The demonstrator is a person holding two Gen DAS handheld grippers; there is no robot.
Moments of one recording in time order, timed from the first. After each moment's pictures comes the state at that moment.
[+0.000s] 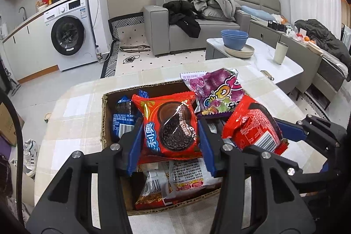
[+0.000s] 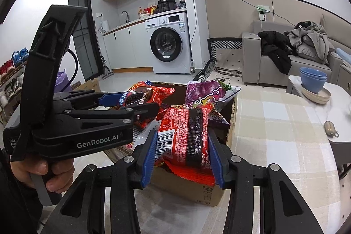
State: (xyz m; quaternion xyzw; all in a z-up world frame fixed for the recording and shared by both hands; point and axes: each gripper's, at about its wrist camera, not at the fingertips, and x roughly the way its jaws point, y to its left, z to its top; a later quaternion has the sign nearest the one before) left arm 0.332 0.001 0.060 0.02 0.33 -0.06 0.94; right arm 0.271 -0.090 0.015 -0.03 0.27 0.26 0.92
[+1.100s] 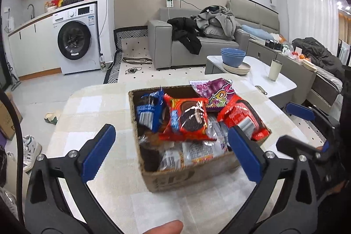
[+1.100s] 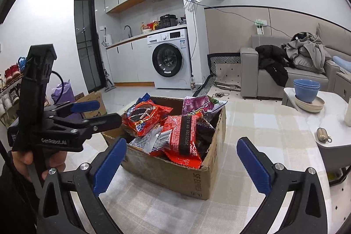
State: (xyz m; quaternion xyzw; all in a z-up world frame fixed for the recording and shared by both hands) left arm 0.269 0.043 0.072 -0.02 0.28 -0.06 0.96; right arm 0.231 -0.122 0.036 -0.01 0.22 0.27 0.94
